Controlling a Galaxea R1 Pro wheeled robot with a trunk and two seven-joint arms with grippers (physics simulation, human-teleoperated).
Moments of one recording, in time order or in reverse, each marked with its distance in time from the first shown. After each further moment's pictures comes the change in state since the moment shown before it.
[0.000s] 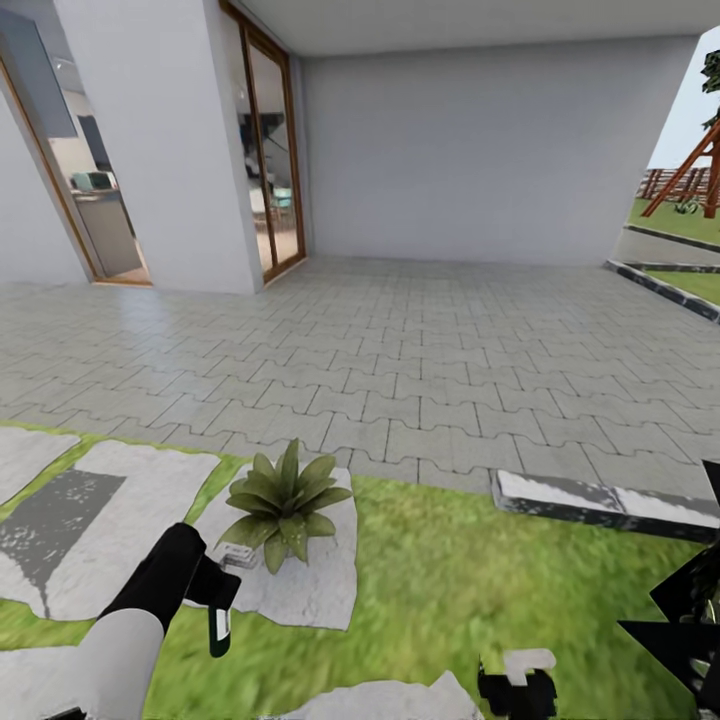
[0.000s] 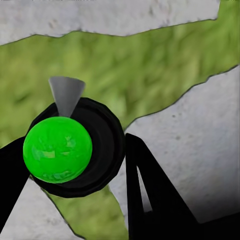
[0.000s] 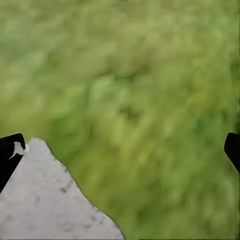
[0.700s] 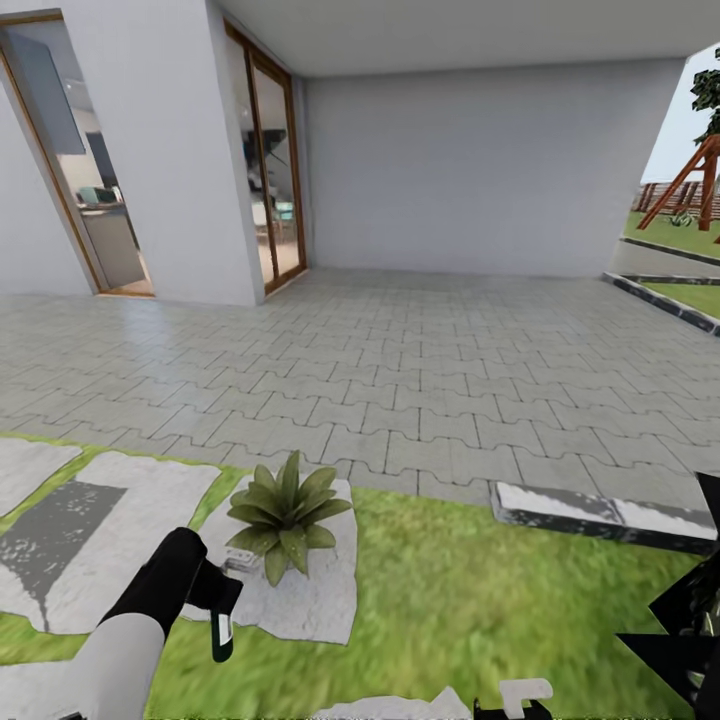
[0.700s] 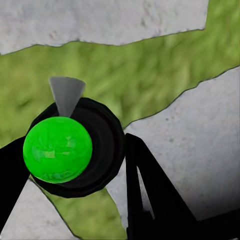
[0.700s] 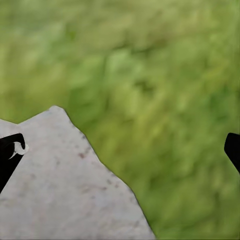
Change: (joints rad) left arm 0.011 -0.005 0.003 0.003 0.007 -0.008 -0.001; right arm 0.001 0.006 0.006 0.112 0.003 0.001 0.003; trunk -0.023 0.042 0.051
